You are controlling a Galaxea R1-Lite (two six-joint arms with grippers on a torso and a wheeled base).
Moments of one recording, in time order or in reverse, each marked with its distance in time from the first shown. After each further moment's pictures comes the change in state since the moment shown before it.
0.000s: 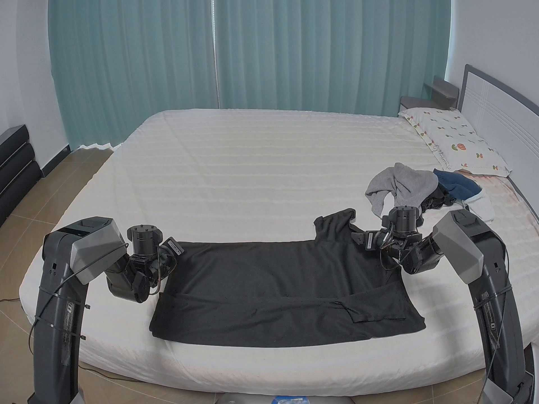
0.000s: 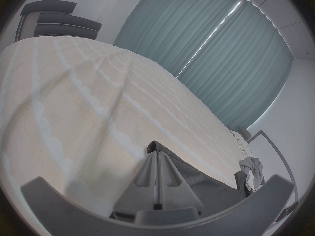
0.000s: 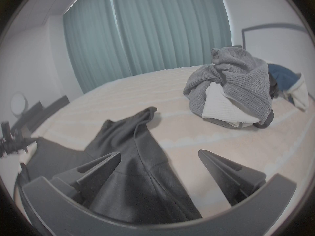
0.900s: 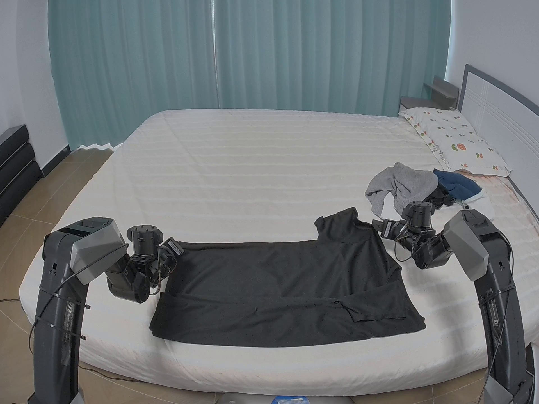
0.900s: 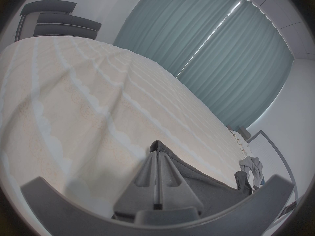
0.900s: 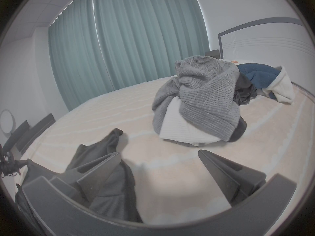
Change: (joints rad) left arm 0.000 0.001 0.000 -0.001 0.000 0.000; right arm -0.083 0.027 -0.057 -0.057 -0.064 0.086
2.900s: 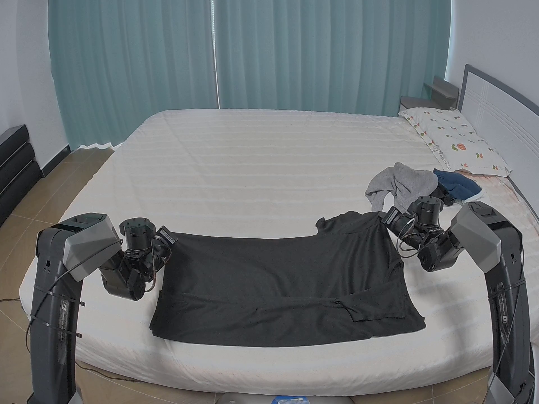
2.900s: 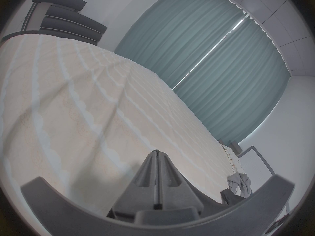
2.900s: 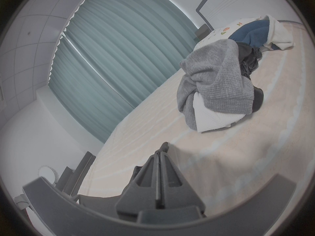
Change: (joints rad) left arm 0.019 -0.040 0.032 -0.105 0.014 -0.085; right arm 0.001 -0.124 0.223 -0.225 0.202 0.464
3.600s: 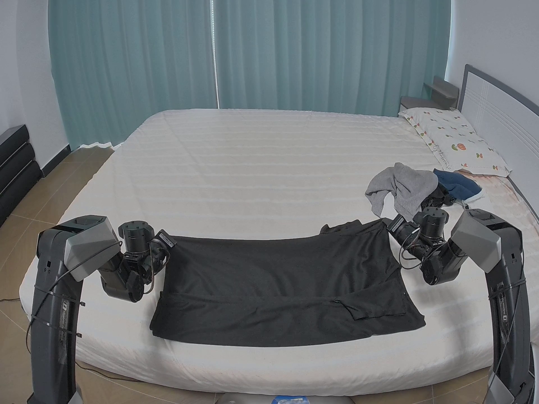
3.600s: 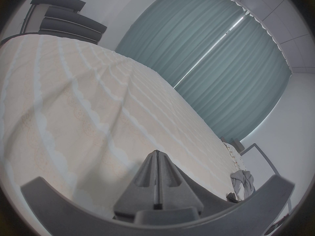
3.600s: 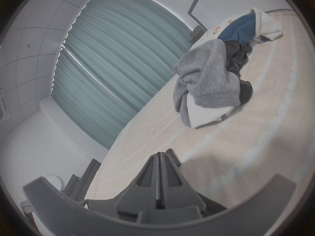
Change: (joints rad) left arm 0.012 0.015 0.007 -0.002 -0.015 0.023; right arm -0.016 0.005 0.149 -0.207 0.008 0.083
